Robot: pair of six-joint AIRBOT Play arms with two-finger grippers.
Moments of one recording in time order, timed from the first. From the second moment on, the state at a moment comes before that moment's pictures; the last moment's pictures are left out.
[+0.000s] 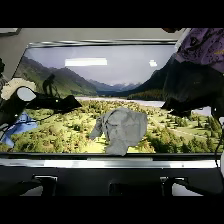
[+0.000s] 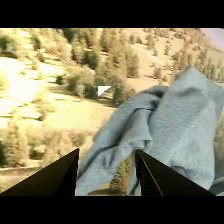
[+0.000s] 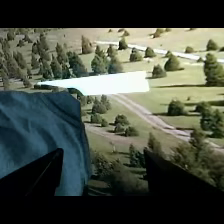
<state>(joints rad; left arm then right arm) -0.10 -1.29 1.11 0.95 -1.07 -1.63 -0.25 -1.41 1.15 2.10 -1.23 -1.69</state>
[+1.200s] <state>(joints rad) -0.12 -1.29 0.73 0.70 -0.98 -1.33 -0.10 -1.58 1.05 2.34 -1.24 -1.89</state>
